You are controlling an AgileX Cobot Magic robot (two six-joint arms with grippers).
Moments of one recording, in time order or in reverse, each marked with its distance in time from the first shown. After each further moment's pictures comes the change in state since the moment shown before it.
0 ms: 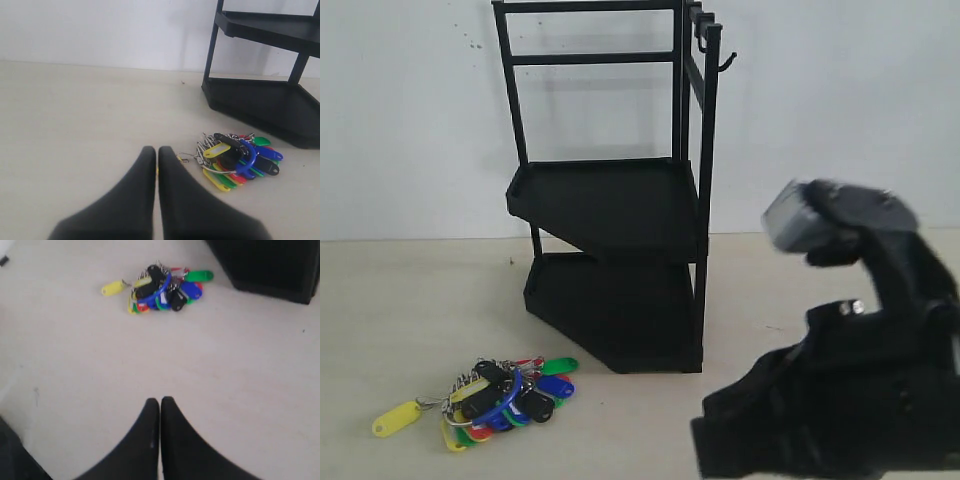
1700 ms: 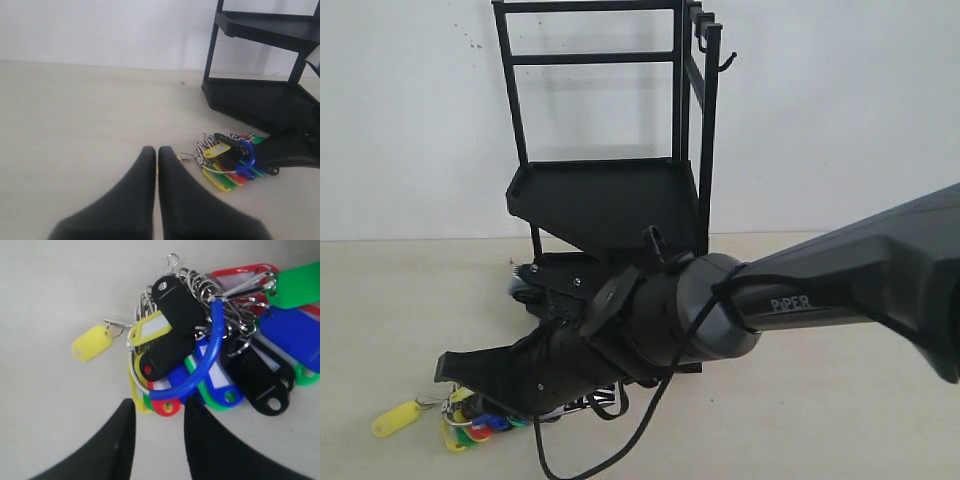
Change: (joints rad) left arm 0.000 0.000 0.000 0.000 0.000 0.000; right arm 0.046 1.108 -0.713 0.816 -0.208 -0.502
